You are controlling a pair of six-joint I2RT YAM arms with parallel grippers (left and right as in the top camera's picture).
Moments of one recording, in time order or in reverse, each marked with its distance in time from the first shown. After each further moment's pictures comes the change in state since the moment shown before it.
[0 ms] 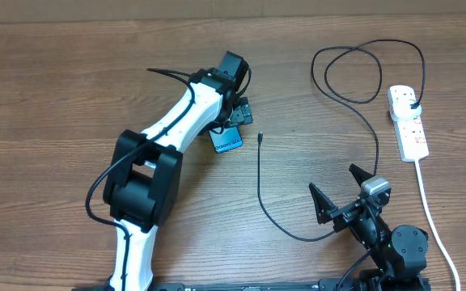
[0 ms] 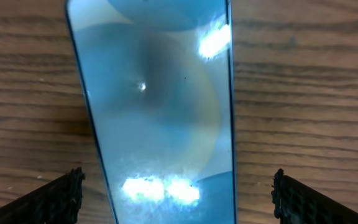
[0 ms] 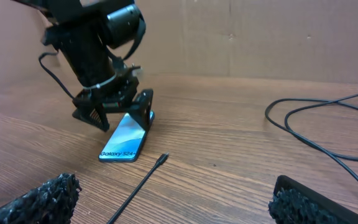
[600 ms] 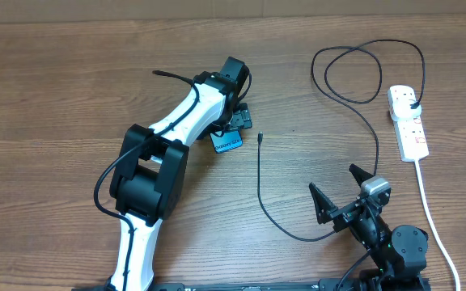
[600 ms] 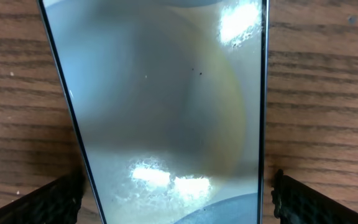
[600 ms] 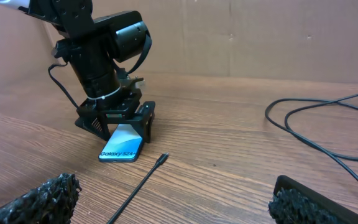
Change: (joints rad) left arm 0.000 0.059 0.016 -0.012 0.000 -0.001; right arm 0.000 0.000 0.000 0.000 0.000 0.000
